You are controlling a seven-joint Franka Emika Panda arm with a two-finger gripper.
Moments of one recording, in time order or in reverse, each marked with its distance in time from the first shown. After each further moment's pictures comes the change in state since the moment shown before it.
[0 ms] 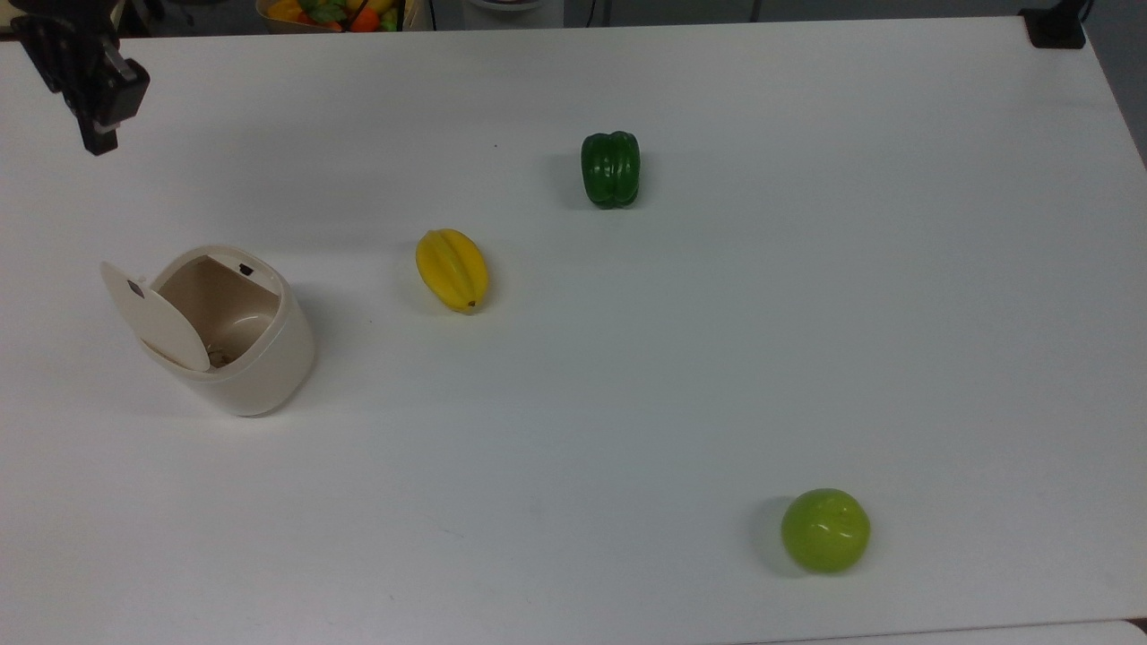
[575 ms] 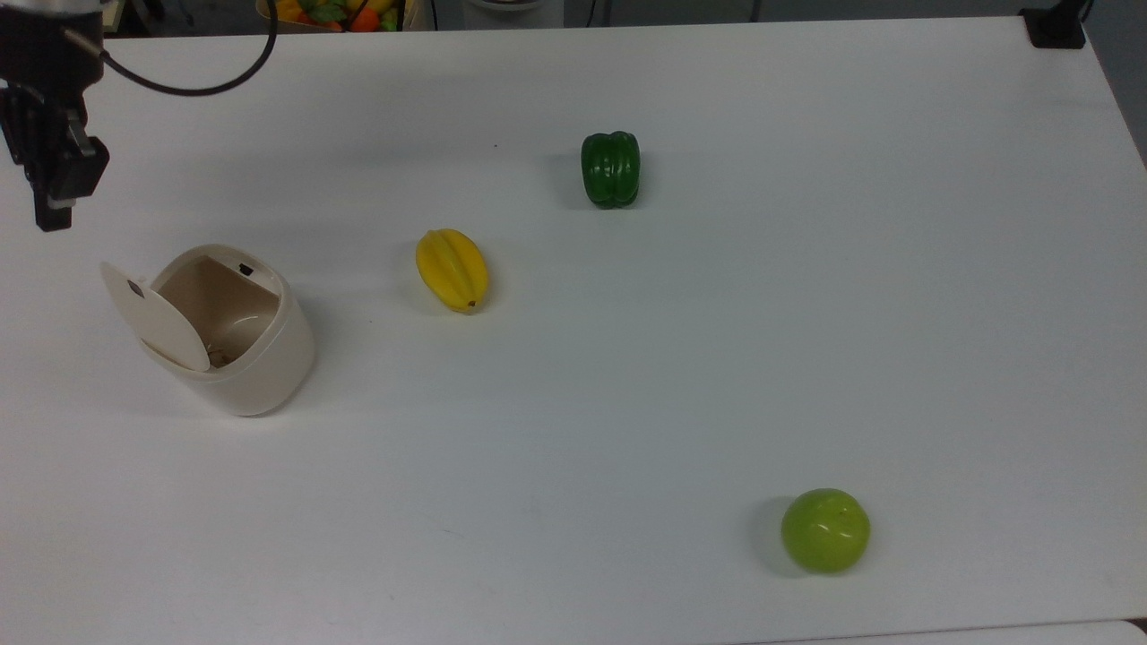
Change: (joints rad) arm 0.001 0.109 0.001 0.000 0.001 0.343 0.151
